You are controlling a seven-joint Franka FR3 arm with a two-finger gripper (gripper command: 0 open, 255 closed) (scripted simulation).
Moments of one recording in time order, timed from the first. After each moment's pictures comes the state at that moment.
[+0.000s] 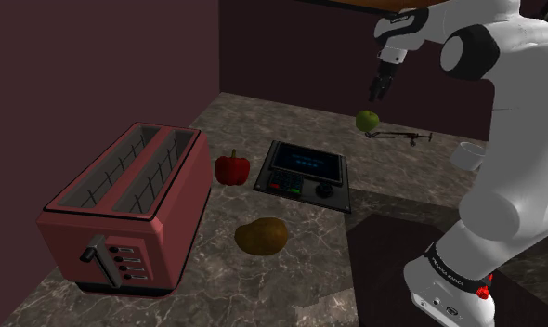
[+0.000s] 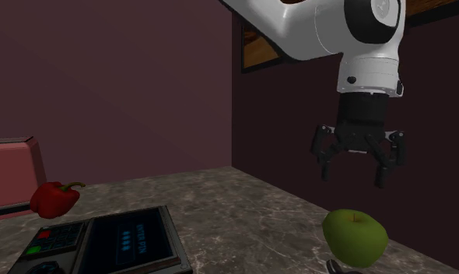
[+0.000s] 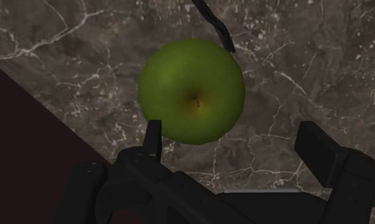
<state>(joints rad) -0.33 0.52 -0.40 -1.35 0.22 1.74 -0.82</state>
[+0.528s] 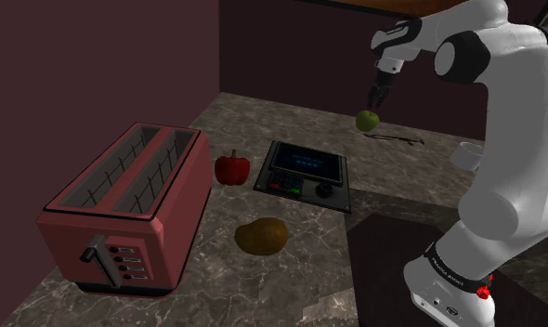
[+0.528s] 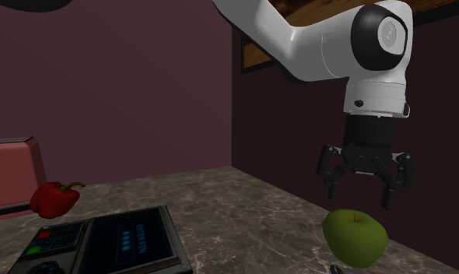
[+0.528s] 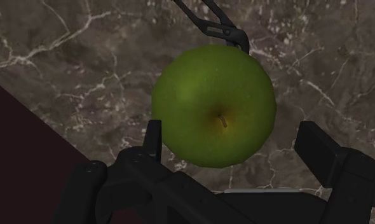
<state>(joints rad) -0.34 0.57 -0.40 -1.37 0.24 1.80 -0.84</state>
